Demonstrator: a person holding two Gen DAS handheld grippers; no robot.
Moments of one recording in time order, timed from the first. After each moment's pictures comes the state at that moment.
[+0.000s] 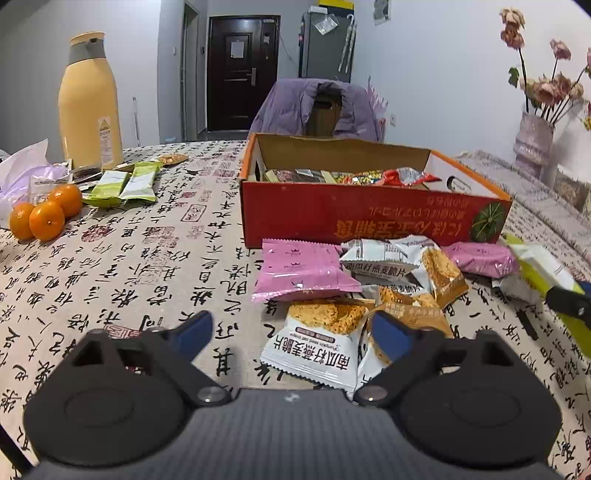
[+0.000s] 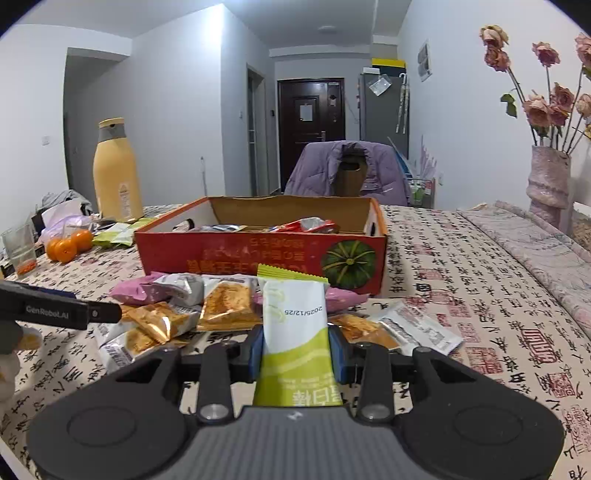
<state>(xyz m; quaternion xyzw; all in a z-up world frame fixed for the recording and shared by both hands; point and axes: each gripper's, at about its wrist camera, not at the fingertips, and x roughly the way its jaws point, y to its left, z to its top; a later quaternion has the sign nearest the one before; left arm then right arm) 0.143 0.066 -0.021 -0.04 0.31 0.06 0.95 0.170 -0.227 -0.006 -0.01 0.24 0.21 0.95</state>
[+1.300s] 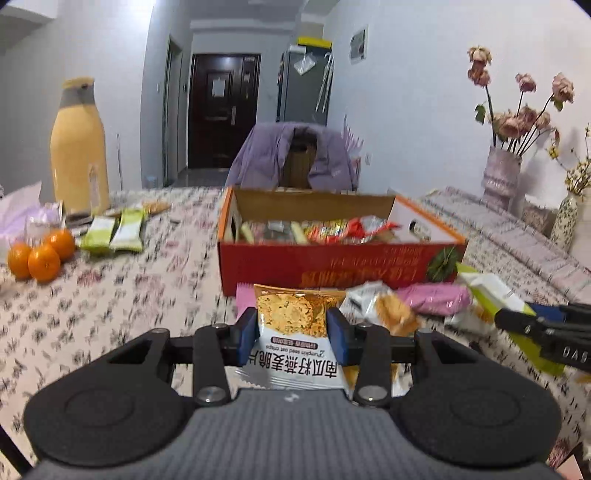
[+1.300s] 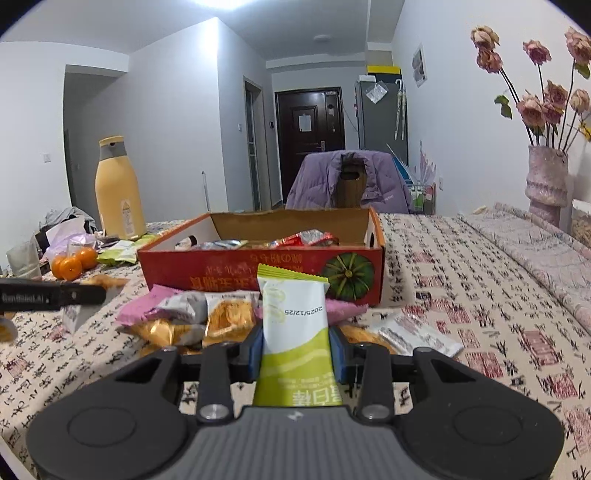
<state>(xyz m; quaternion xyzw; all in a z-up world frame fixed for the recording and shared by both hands) 0.114 0.053 0.021 -0.04 0.23 0.02 0.97 0.169 -0.230 0.000 0.01 0.22 0.22 0.95</state>
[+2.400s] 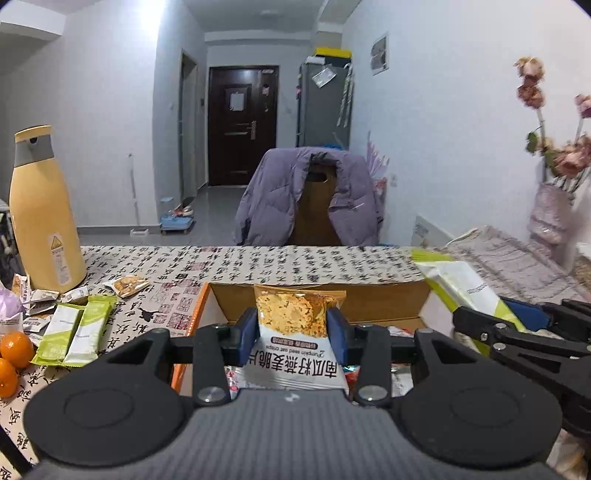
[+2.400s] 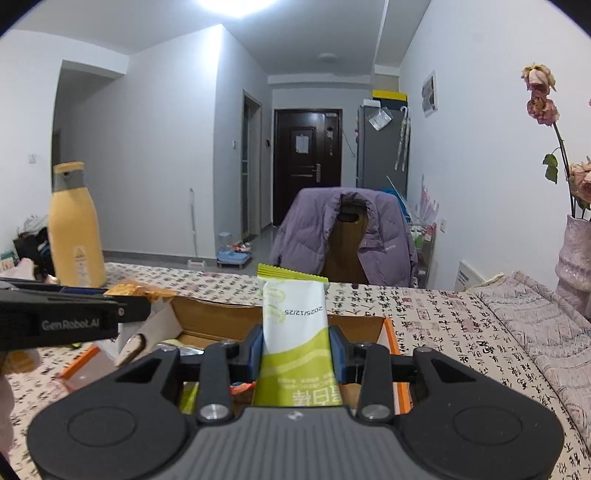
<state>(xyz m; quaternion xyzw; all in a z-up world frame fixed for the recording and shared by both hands) 0.309 0.035 0.073 -0.03 0.23 0.08 0.97 0.355 -0.155 0.067 -0.03 0.19 0.20 0.96</state>
